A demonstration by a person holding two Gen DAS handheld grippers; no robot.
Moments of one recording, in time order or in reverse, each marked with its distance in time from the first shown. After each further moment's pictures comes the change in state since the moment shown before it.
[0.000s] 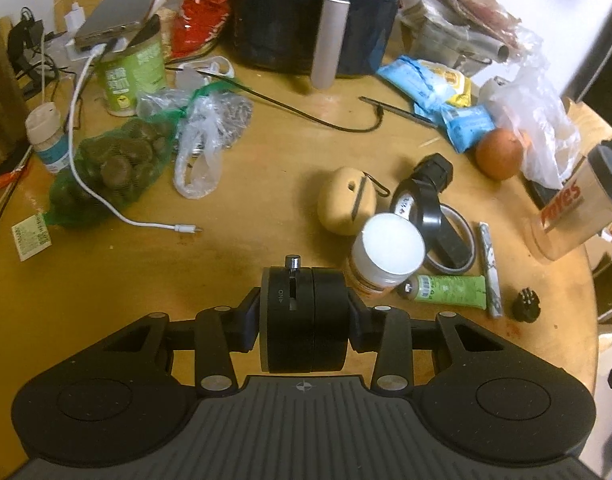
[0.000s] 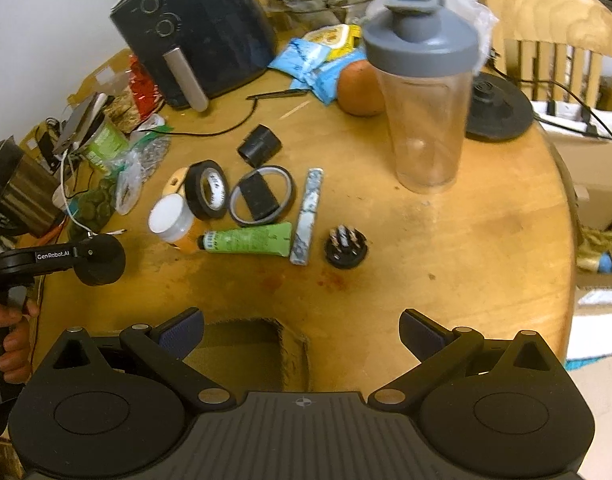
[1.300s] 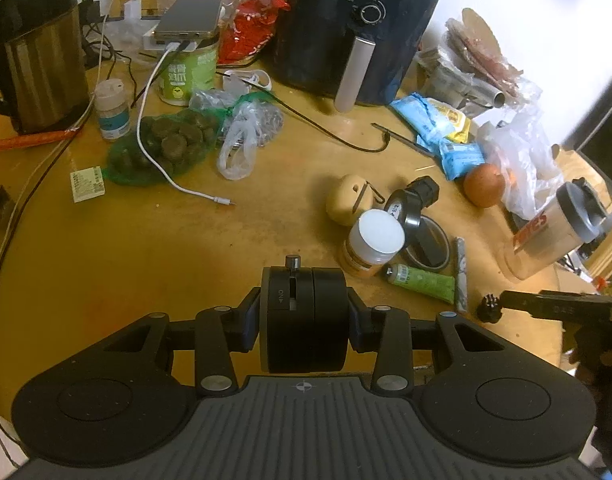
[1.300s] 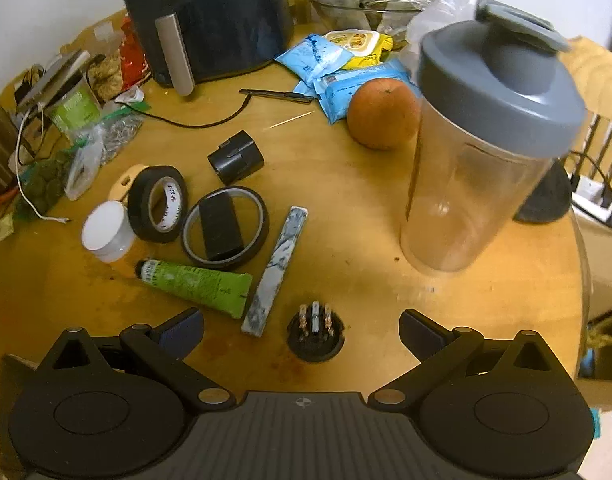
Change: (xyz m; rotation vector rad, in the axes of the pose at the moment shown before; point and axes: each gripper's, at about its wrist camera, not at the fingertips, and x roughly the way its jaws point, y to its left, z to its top) left arm -0.072 0.012 -0.037 -0.145 -0.061 -0.016; right arm 0.080 -0.002 0.054 -0.209 -0.014 -0.103
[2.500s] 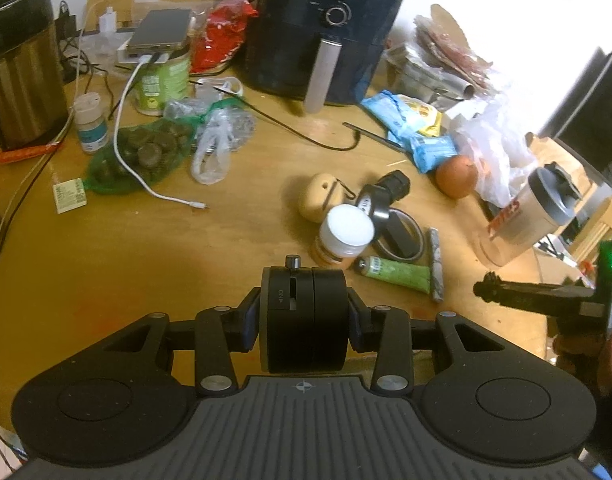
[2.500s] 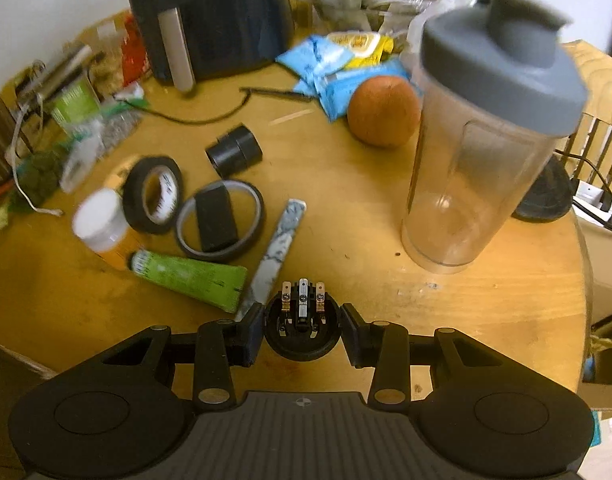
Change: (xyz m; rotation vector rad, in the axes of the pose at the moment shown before) left arm -0.010 -0.017 -0.008 0.069 -0.009 -0.063; right arm -0.001 0.001 -0.016 -0.004 -0.048 -0.005
